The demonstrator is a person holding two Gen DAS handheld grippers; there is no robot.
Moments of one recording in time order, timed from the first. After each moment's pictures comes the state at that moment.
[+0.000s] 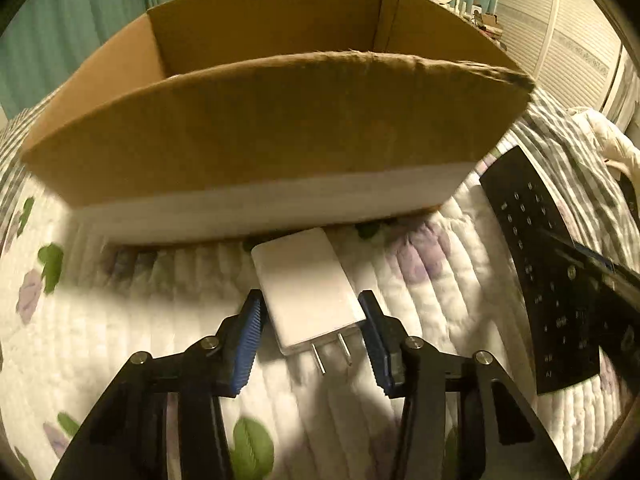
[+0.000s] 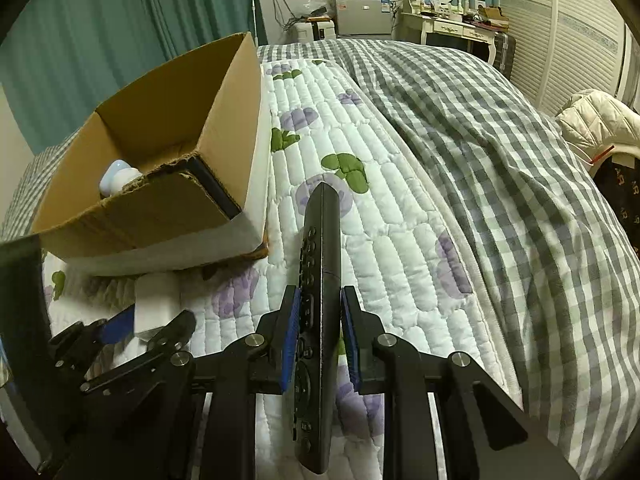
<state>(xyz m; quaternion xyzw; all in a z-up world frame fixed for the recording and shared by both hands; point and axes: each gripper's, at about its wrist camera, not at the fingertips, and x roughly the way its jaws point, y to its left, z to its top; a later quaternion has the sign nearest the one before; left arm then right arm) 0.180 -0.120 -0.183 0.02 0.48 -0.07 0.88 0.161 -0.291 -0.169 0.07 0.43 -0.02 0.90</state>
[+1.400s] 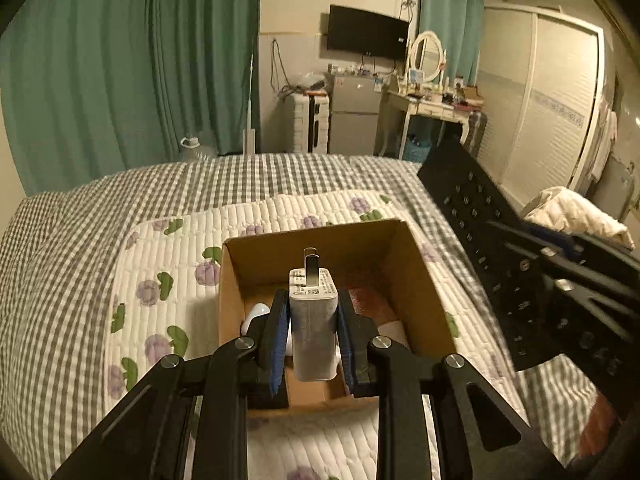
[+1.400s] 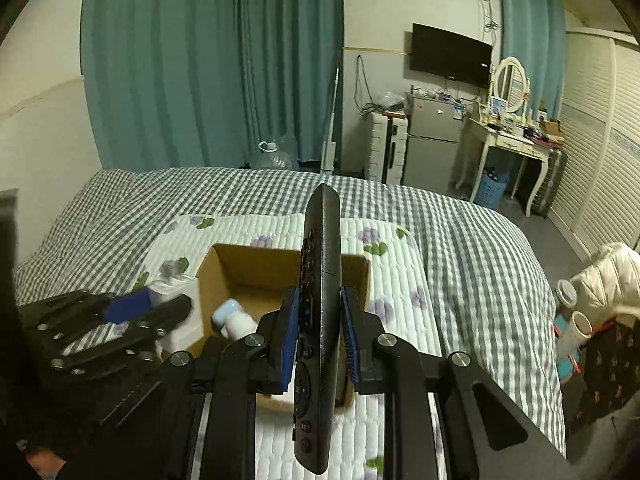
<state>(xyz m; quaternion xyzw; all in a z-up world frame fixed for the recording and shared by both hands) 0.226 -0.074 0.001 0.02 0.35 -0.09 0.93 0.204 -0.211 0.021 -0.04 0.31 0.08 0.95</state>
